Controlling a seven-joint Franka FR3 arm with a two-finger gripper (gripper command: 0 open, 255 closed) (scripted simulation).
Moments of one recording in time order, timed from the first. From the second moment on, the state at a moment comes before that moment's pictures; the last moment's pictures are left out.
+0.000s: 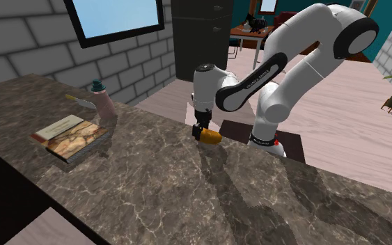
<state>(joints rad) 0.14 -0.60 0.43 -2.89 0.23 2.32 0.49</state>
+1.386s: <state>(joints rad) 0.14 -0.71 0.39 -2.81 0.21 2.14 0.48</state>
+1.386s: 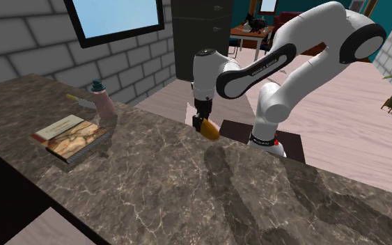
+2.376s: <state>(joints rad) 0.13 -0.79 0.34 -2.65 0.18 1.90 0.47</state>
